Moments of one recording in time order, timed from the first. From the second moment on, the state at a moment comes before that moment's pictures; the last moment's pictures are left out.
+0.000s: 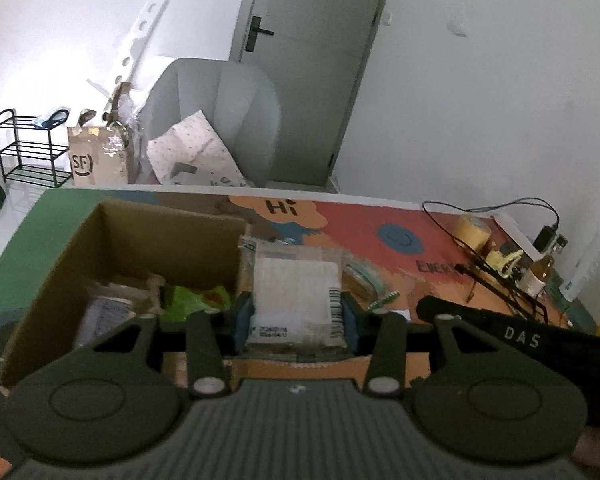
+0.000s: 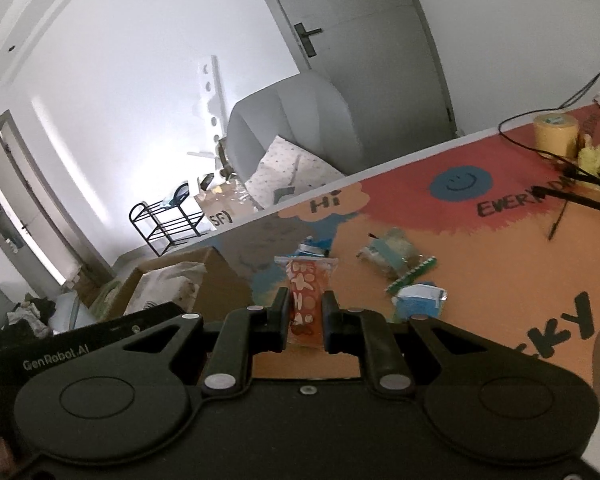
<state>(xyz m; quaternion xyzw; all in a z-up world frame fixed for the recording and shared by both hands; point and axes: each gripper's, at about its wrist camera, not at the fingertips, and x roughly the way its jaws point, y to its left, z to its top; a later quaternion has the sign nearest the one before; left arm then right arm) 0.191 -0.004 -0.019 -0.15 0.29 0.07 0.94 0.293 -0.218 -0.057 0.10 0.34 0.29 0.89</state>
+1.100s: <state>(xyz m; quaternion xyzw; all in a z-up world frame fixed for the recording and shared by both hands) 0.140 0.088 -0.021 -0.19 0.29 0.13 0.93 0.270 -0.114 -0.041 0.07 0.33 0.37 0.87</state>
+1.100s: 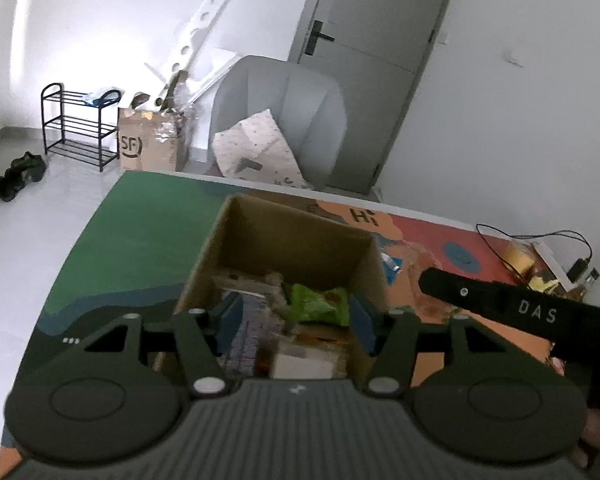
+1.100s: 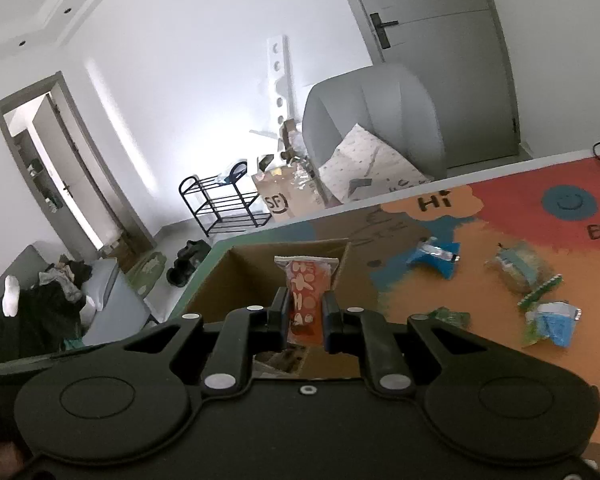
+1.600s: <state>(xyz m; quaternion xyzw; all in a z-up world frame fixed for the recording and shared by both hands) 0.141 0.105 -0.024 -0.19 0.29 0.15 0.93 0.271 -0.096 -0.038 0.08 0.33 0.39 0.86</state>
